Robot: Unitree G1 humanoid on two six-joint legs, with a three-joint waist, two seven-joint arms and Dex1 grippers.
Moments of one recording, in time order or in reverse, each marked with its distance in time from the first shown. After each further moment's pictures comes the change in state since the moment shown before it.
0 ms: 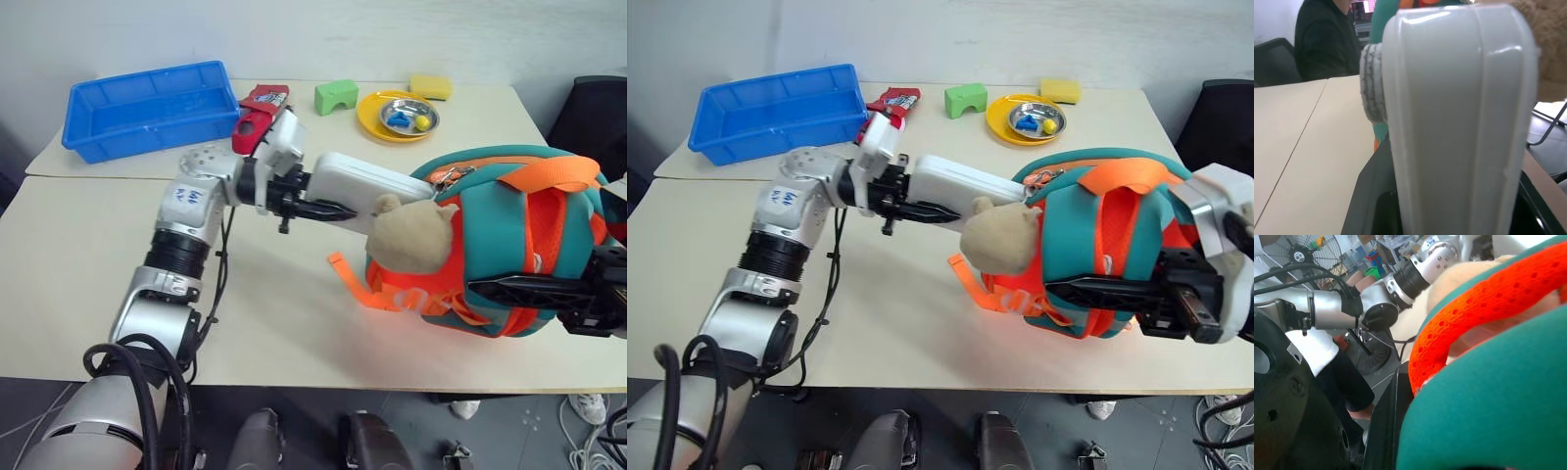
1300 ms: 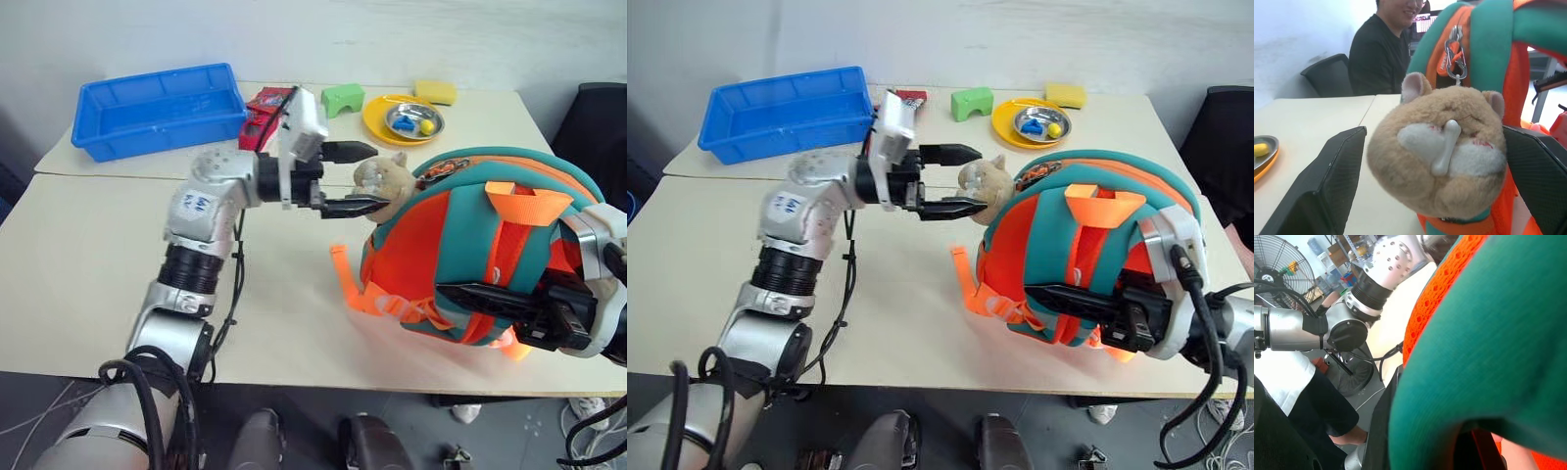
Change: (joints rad) left arm 0.054 -0.019 0.023 -0.205 -0.023 0.135 0.305; right arm 0.182 0.157 -0.002 -0.134 0.005 -0.119 -0.220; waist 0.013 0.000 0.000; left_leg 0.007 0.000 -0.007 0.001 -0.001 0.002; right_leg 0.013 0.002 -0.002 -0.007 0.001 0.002
